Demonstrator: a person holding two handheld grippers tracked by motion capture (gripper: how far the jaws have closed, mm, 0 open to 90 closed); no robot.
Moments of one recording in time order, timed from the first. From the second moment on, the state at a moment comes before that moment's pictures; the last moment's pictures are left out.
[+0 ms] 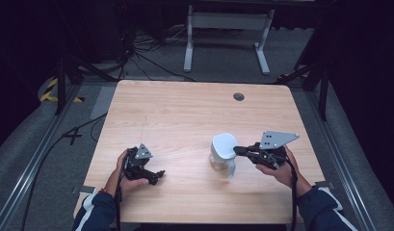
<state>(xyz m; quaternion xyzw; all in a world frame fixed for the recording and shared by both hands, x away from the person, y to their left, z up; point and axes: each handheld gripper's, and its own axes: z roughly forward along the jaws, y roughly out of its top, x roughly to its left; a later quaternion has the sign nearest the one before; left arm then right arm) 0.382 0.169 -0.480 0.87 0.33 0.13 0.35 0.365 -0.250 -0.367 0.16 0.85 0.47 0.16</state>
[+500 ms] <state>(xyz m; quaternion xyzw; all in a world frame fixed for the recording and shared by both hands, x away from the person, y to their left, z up) 0.382 0.169 -0.480 0.87 0.34 0.13 0.35 0.370 -0.238 -0.373 0.14 0.86 0.48 0.13</state>
